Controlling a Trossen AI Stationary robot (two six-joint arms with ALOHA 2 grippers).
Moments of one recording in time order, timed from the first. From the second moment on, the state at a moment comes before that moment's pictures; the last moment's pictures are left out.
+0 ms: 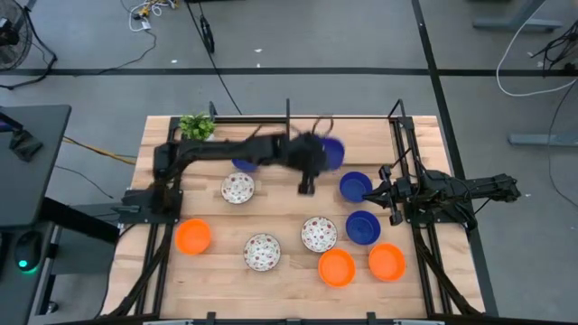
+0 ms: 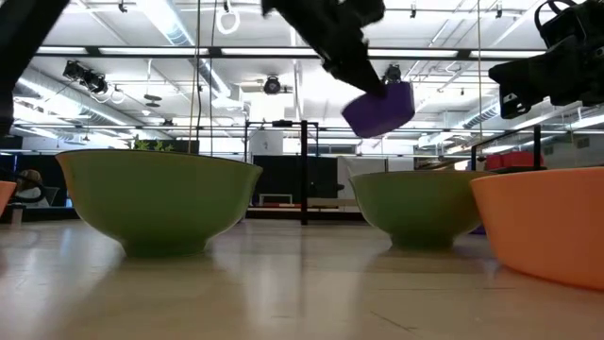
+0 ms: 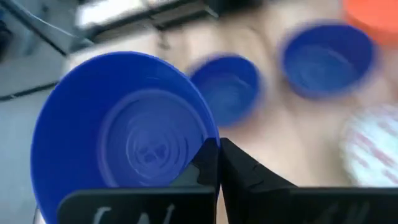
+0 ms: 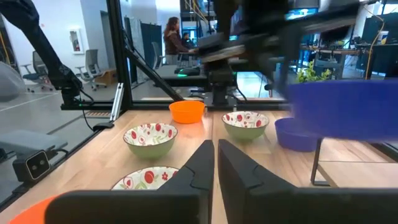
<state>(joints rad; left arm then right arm) 0.13 2.01 1.80 -0.49 -0.01 0.35 0.11 0.01 0.02 0.01 0.00 0.02</state>
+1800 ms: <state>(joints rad) 0.38 2.40 2.17 -0.78 -0.11 0.27 0.11 0.01 0.02 0.01 0.00 0.02</state>
